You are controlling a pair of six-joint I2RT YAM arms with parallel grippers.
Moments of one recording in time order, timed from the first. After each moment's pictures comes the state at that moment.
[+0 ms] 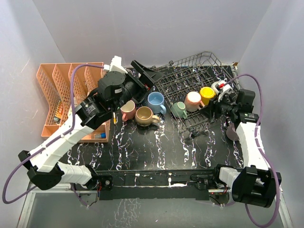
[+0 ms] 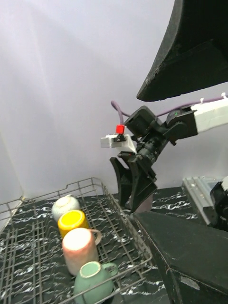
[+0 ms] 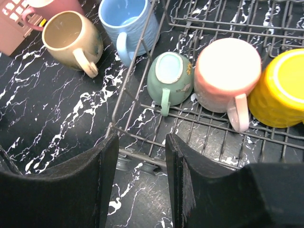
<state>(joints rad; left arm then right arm) -0.87 1.26 1.53 -0.44 -0.25 -1.17 -0.19 1.08 0.87 -0.44 -0.89 -0.33</state>
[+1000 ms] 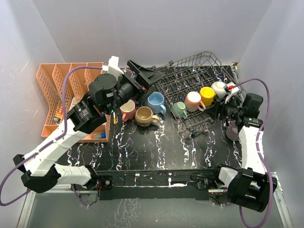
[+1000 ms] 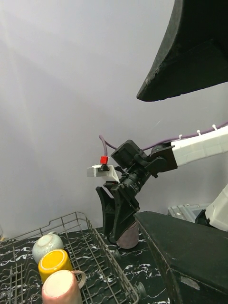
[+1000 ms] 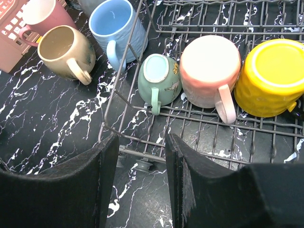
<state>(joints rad) -0.91 1.22 1.57 -0.42 -0.17 -1.27 -0.33 1.03 0.81 -0.38 -0.97 -0.27</state>
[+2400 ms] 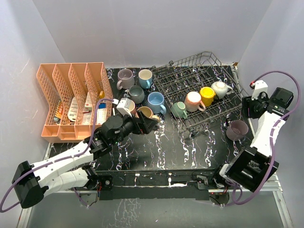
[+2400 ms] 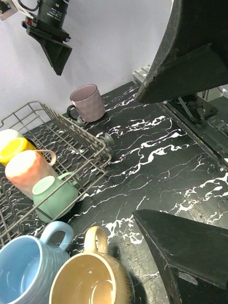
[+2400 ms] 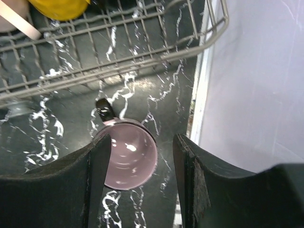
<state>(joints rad) -0.91 0.95 0.64 0.12 -0.14 -0.74 -0.65 1.24 1.12 -0.71 -0.50 -0.65</state>
